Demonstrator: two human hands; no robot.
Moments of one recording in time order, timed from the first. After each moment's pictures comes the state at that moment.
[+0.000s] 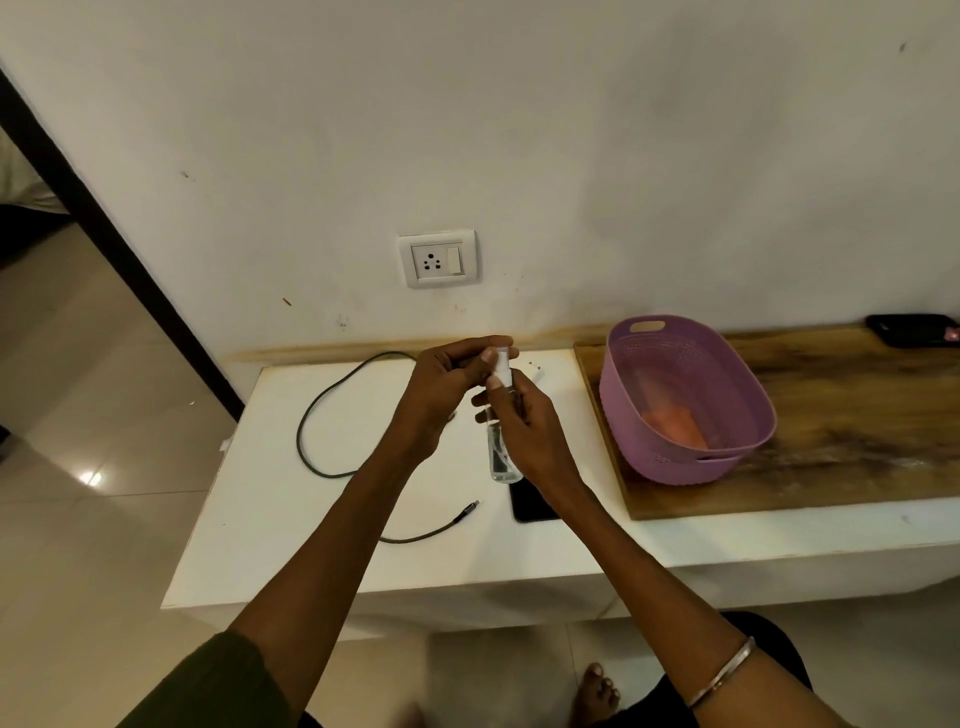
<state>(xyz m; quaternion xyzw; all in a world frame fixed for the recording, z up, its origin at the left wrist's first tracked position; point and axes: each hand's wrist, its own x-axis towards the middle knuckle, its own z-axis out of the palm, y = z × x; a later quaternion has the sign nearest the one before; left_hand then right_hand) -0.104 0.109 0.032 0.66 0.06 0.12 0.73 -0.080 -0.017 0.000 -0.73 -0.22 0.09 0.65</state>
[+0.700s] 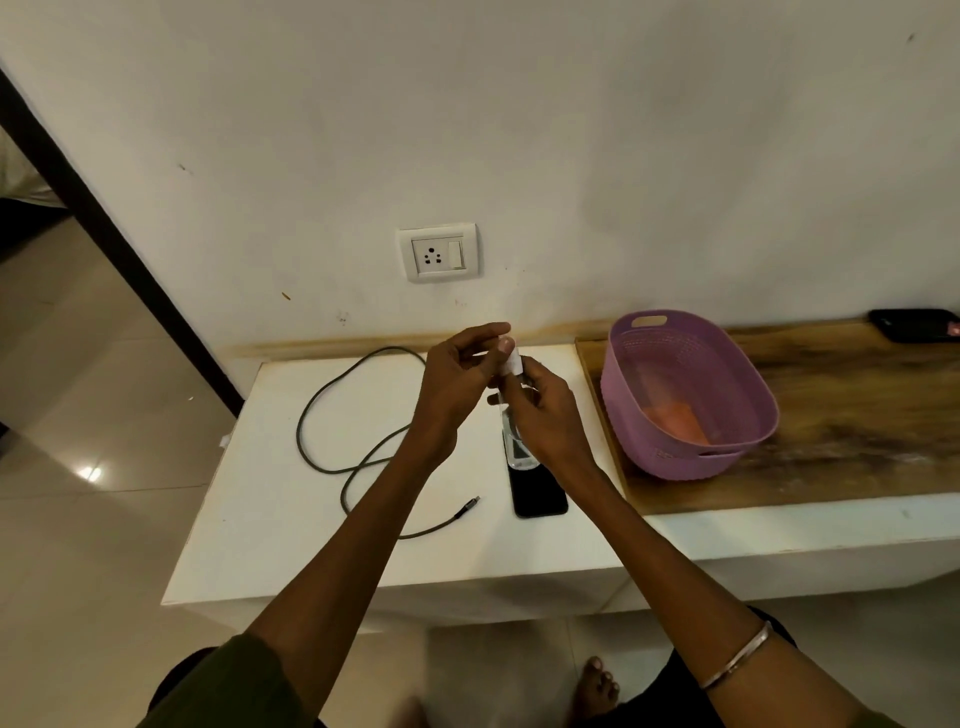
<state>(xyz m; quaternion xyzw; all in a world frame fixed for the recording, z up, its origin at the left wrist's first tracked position) -0.102 0.091 0.035 0.68 0.11 0.19 0.70 -0.066 -0.024 0.002 -0.75 -0.22 0.05 0.62</state>
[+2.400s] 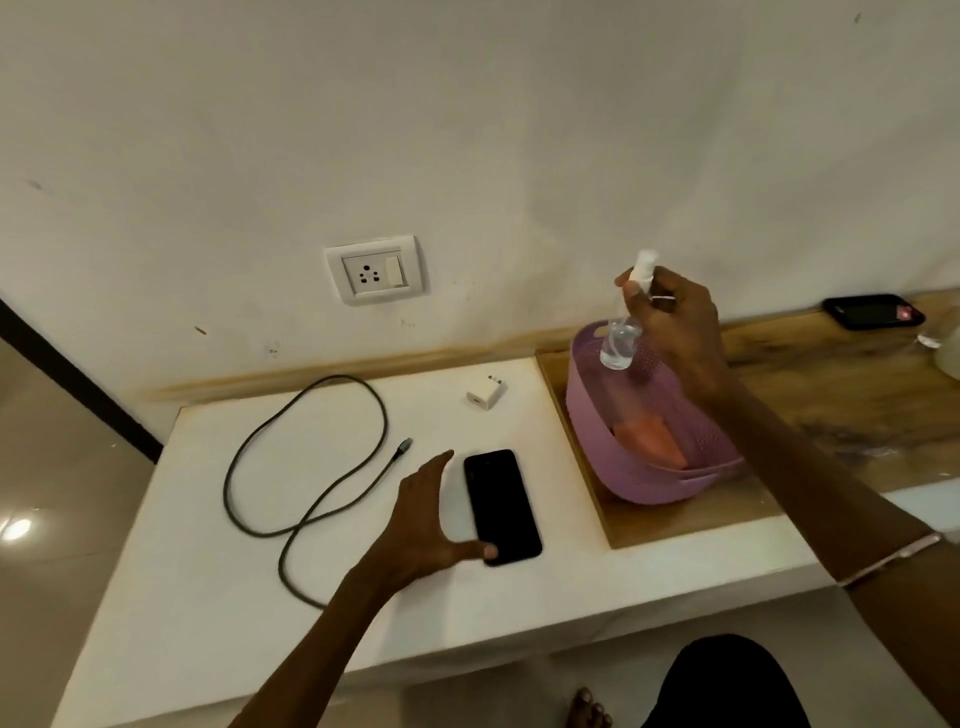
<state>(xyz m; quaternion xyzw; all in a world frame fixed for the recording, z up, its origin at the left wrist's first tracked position) -0.113 0.110 -0.115 0.91 0.09 -0.05 0.41 0.087 -0.143 0.056 -0.83 -0.11 -0.10 0.54</state>
